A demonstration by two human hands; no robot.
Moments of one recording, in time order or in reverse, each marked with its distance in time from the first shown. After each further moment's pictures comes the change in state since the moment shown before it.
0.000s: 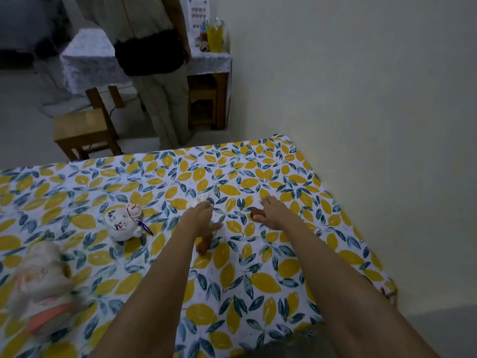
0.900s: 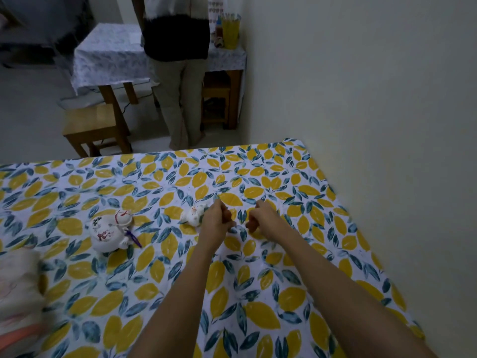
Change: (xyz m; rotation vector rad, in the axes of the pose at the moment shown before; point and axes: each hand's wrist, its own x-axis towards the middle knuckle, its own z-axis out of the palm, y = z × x) left_hand 0.067 0.051 0.023 -0.769 0.446 -0.198; right_hand 0.059 0.001 0.003 0.050 0.241 -0.227
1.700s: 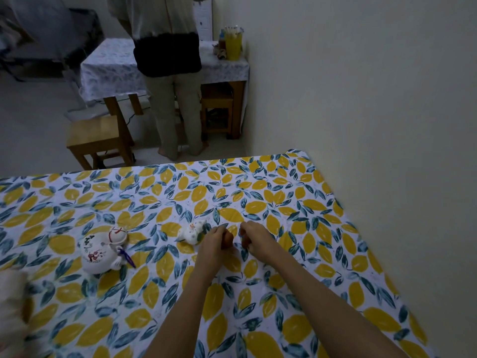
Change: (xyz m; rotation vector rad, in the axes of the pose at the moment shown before) left_hand 0.014 -0.045 0.030 0.140 0.012 0.110; right_hand 0.025 -0.005 0.030 0.199 0.054 -0.096
